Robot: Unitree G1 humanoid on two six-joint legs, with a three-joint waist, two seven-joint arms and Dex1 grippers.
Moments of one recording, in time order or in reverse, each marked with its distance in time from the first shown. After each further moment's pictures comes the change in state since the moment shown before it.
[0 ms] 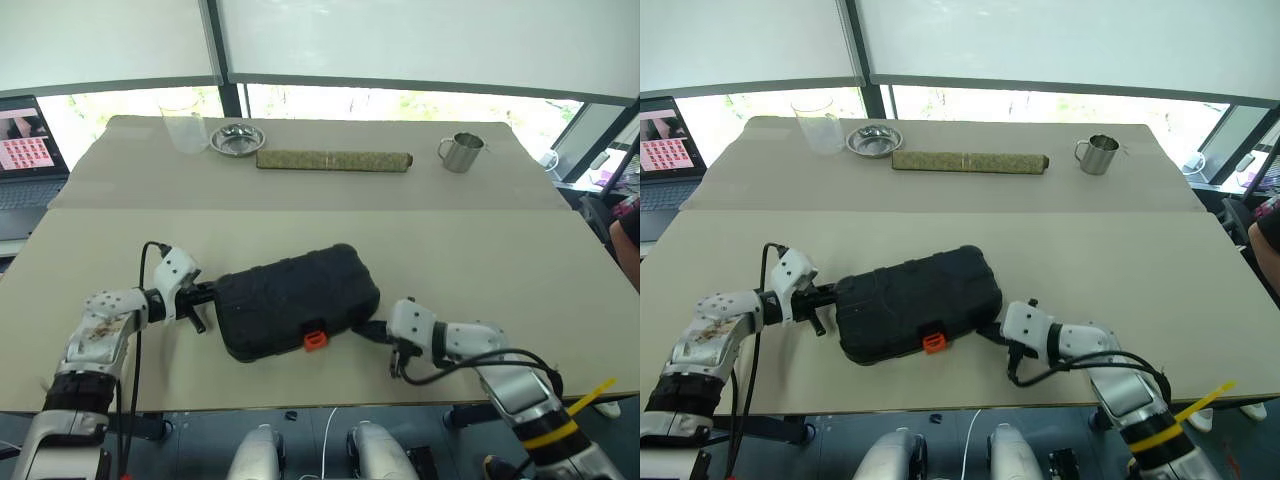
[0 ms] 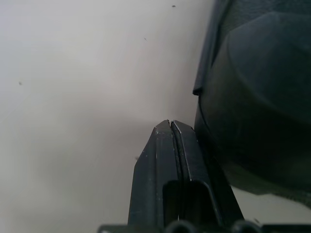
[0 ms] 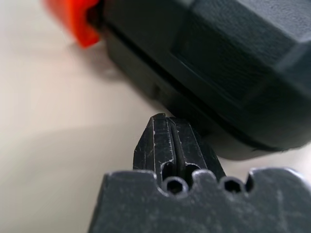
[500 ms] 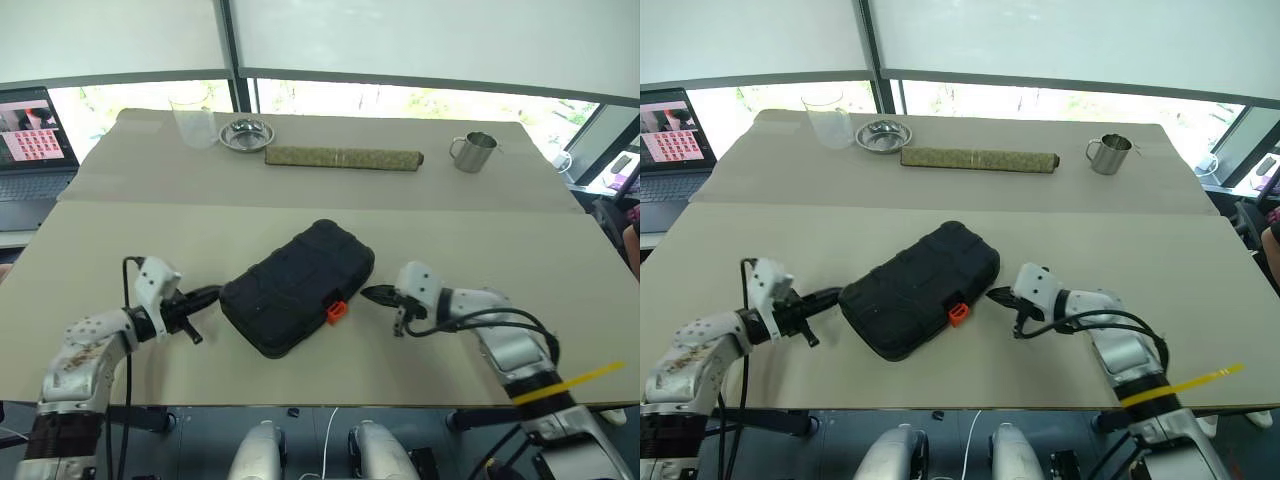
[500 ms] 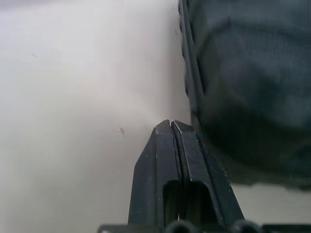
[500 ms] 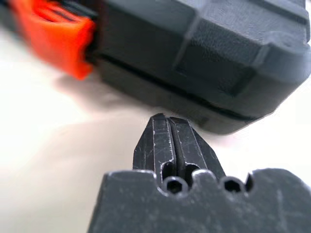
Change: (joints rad) left arm 0.049 -0.005 0.145 -0.205 -0.182 0.144 0.027; right arm -0.005 -0.060 -0.101 0.013 0.124 -0.005 0.117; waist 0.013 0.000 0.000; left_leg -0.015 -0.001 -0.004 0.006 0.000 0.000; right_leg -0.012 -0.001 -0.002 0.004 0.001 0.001
